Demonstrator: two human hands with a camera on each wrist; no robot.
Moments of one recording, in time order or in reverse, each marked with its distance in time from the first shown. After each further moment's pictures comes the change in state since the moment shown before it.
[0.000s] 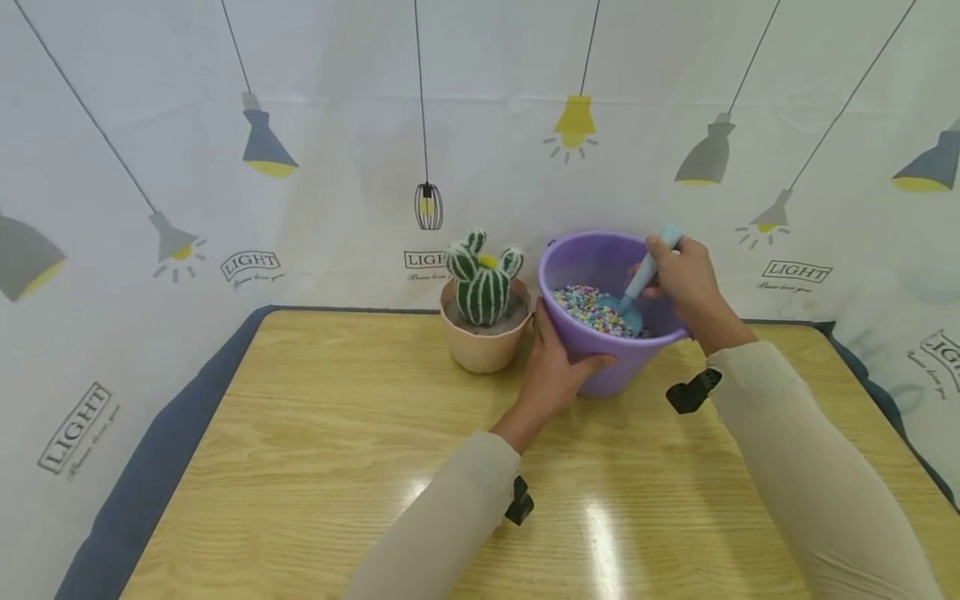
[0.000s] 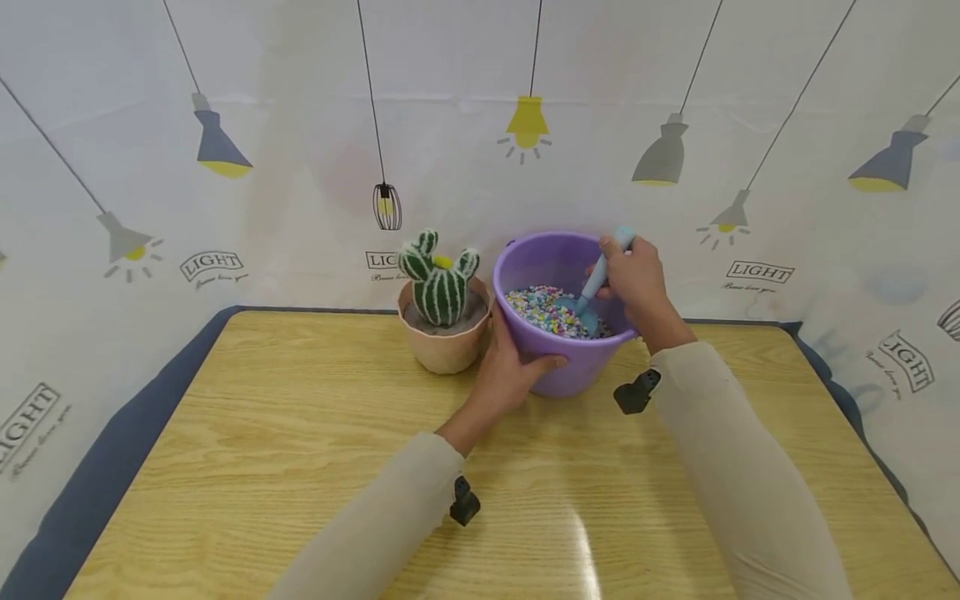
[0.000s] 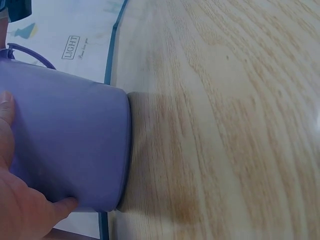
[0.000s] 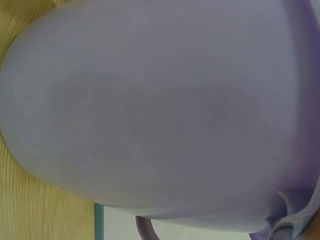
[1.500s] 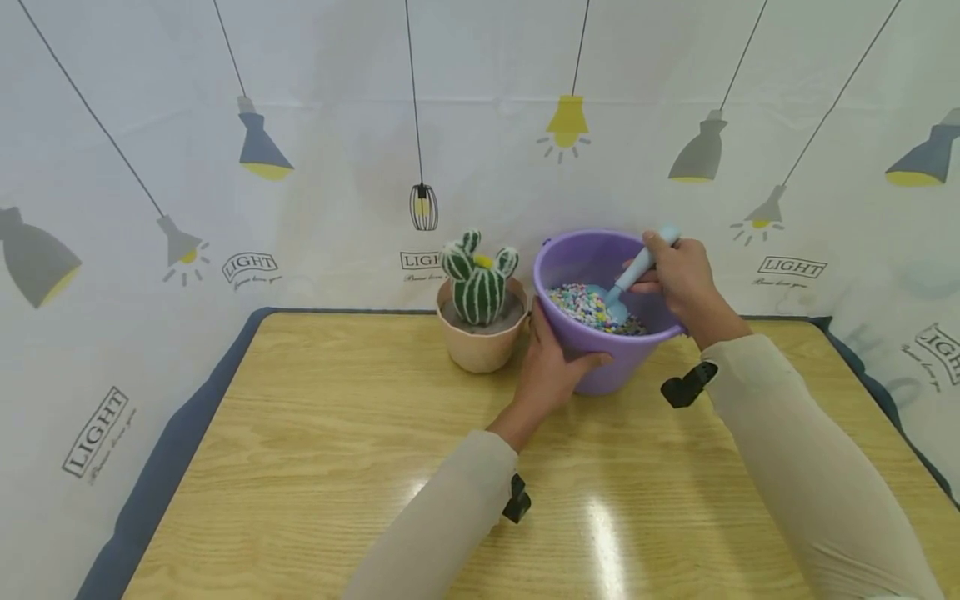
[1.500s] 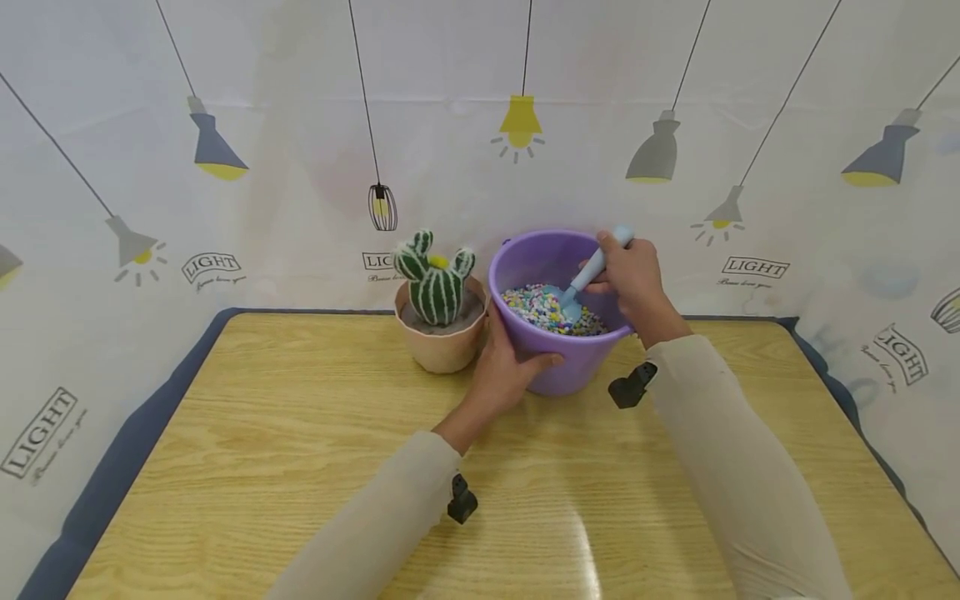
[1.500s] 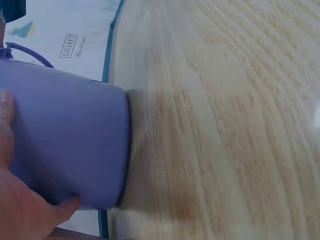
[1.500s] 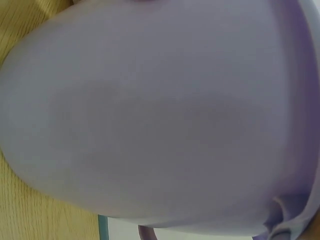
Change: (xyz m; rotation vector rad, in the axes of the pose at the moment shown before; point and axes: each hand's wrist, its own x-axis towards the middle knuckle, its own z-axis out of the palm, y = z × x) left_hand -0.003 0.002 0.000 0.022 0.004 0.002; right_hand 0.002 -0.001 -0.003 0.272 -0.052 0.082
